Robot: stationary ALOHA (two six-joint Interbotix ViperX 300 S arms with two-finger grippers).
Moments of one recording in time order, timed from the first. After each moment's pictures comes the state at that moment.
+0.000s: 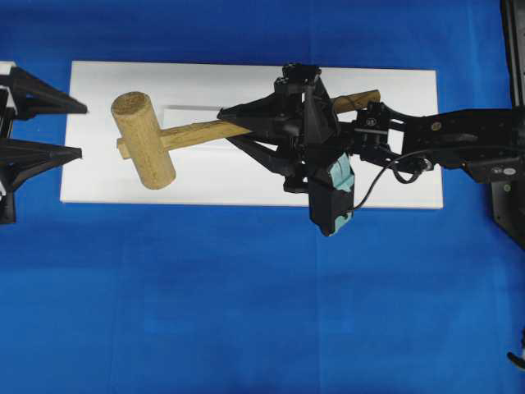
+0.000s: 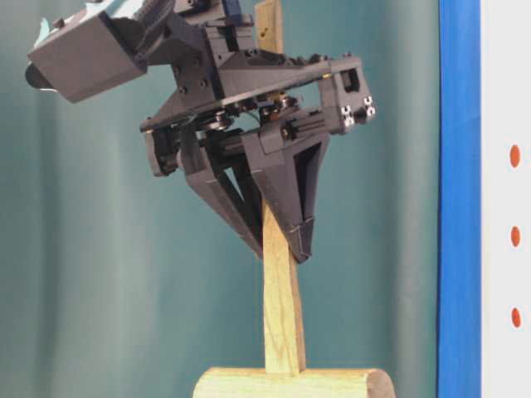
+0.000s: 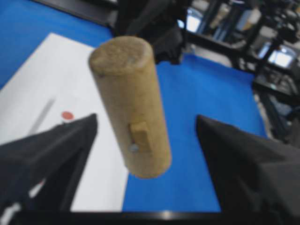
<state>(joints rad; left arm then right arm) 0.05 -0.98 1.25 -0.02 -0.20 -0.32 -0.01 -0.05 0.65 0.39 -0.47 -1.11</state>
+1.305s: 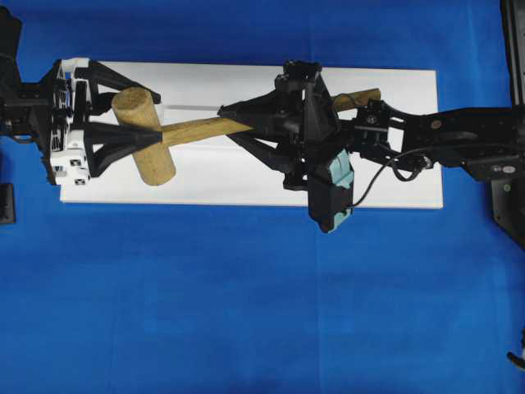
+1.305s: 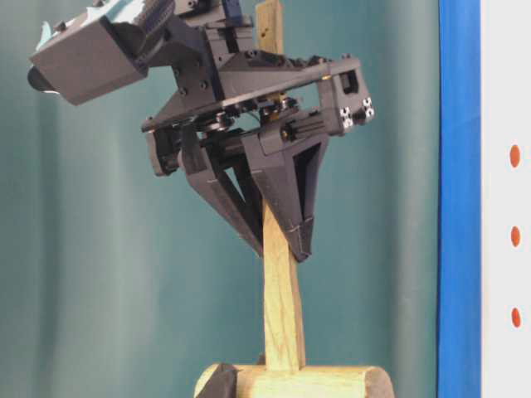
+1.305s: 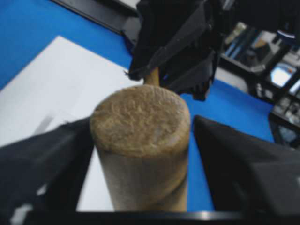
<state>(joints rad) 0.09 -0.52 1.10 -0.03 -0.51 -0.43 -0.02 -0.05 0.65 0.40 -0.47 -1.11</state>
